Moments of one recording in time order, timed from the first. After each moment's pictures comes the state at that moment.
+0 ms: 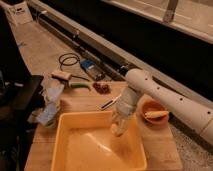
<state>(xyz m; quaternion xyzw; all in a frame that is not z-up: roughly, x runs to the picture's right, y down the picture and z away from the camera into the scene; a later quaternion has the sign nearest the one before) 0.057 0.180 0.693 -0.46 -0.29 -0.12 0.83</state>
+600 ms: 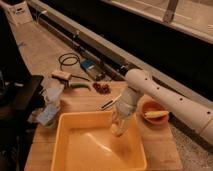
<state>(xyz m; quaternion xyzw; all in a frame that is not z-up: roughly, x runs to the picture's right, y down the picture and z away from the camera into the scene) 0.057 0.181 0.694 -0.46 -0.29 -0.12 0.83</state>
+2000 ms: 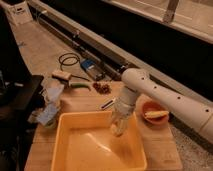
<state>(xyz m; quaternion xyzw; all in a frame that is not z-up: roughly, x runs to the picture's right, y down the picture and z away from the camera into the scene) 0.055 0.181 0.690 -0.47 -0.27 -0.13 0.83</state>
